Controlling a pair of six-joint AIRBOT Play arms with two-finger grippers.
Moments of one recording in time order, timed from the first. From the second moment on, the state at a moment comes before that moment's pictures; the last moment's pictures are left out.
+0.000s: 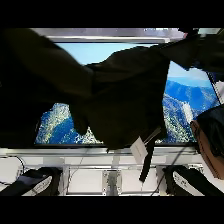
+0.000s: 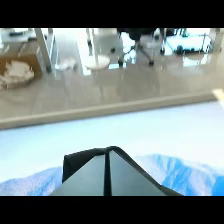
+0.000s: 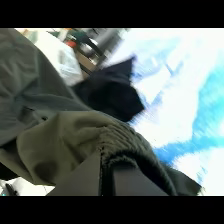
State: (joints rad) left arm -0.29 -1.05 1.98 1.78 -1.13 -1.55; right arm 0.05 -1.01 1.67 -0.65 1.33 1.55
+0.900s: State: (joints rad) left arm -0.31 -1.59 1.98 1.61 -1.22 -1.54; right arm -0.05 -1.77 1.72 -0.86 1.00 1.29
